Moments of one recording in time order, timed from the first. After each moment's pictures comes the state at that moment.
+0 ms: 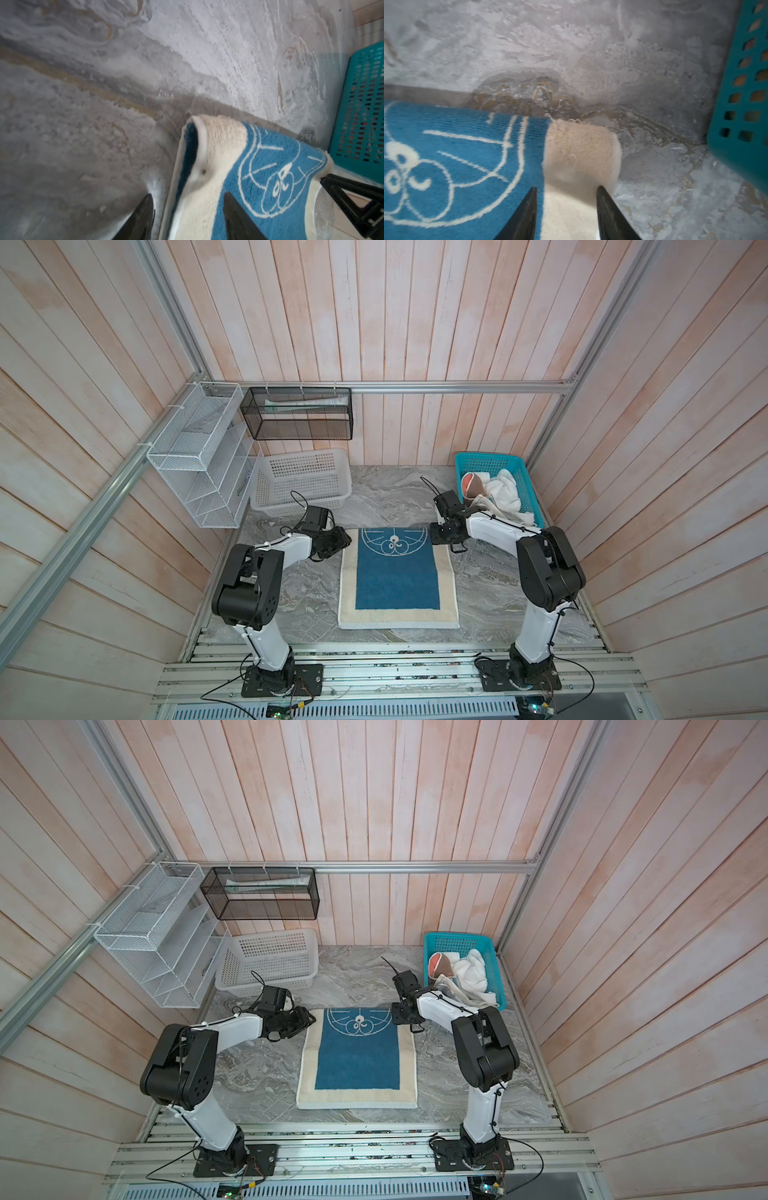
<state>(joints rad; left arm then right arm) -0.20 1.78 0.95 -0.14 0.33 -0.63 0.43 1.90 1.26 -0.53 0.06 0.32</state>
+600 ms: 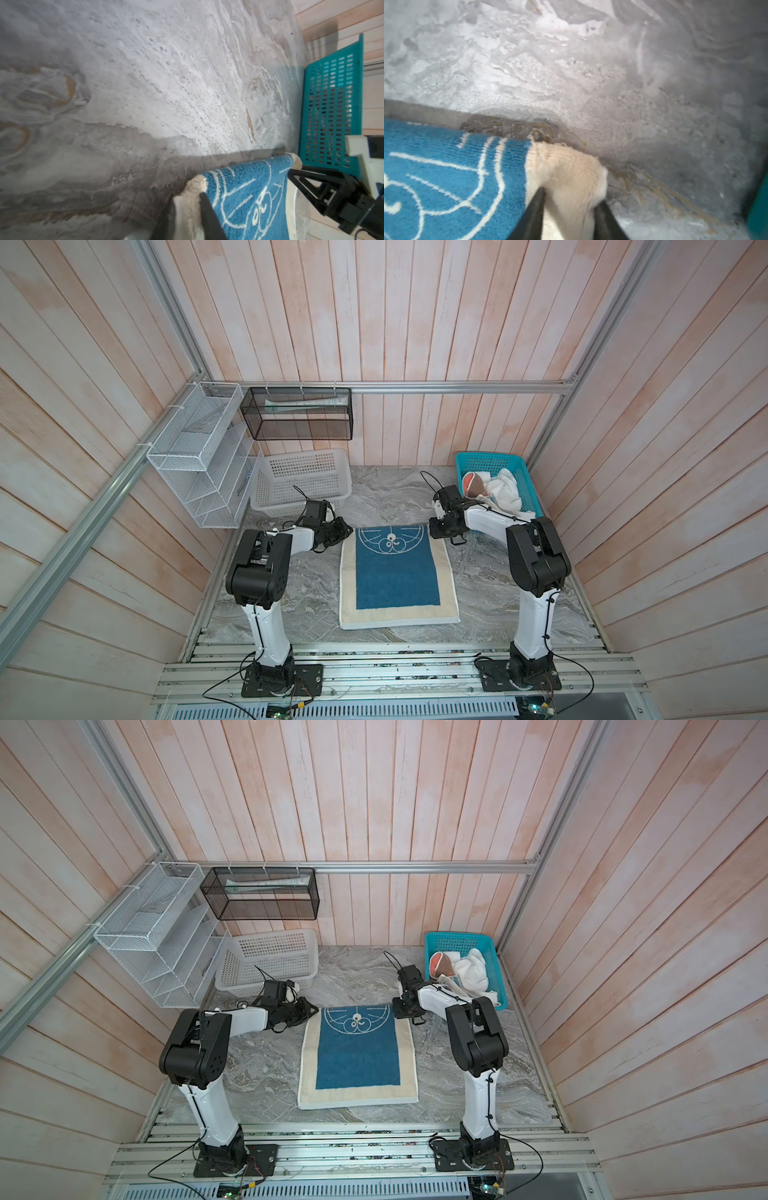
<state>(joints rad) -0.16 1.93 1.04 0.04 0.47 -0.60 0.38 2.03 1.38 -0.50 -0.08 0.20</state>
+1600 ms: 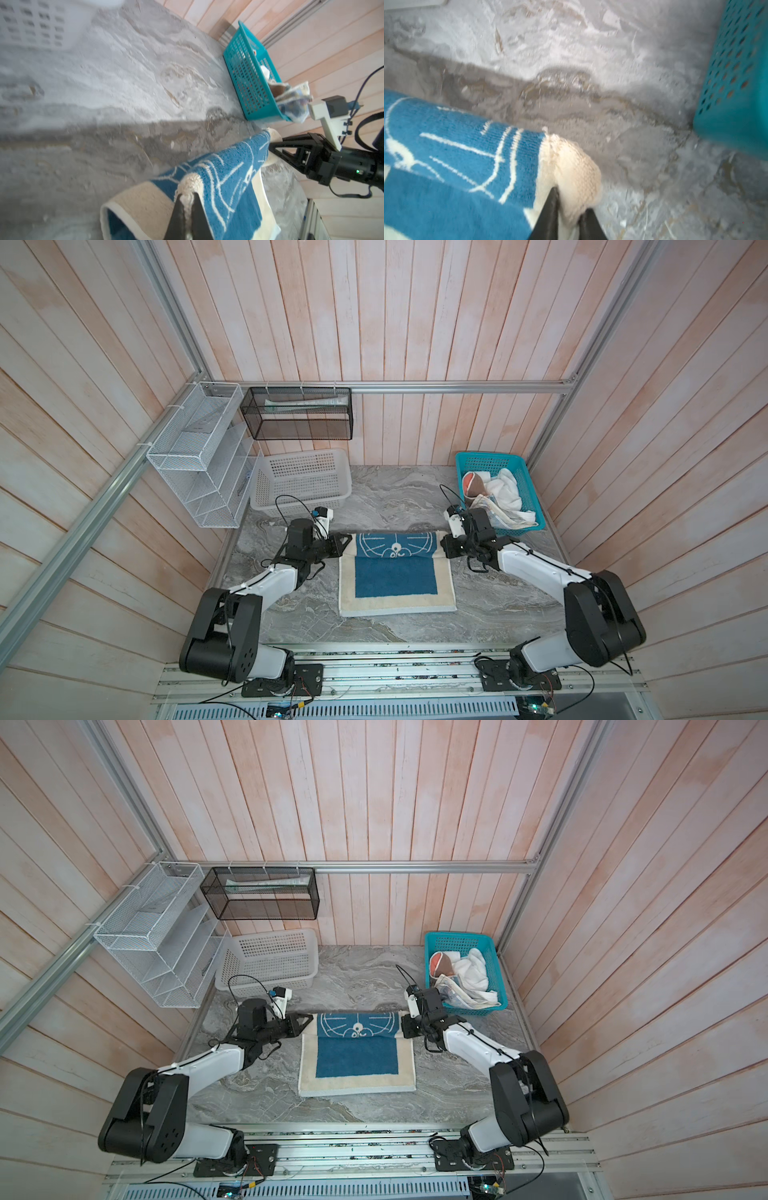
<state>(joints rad) -0.20 1.38 0.55 0.28 0.56 -0.43 0.41 1.43 0.78 -0.22 -0.12 0.20</state>
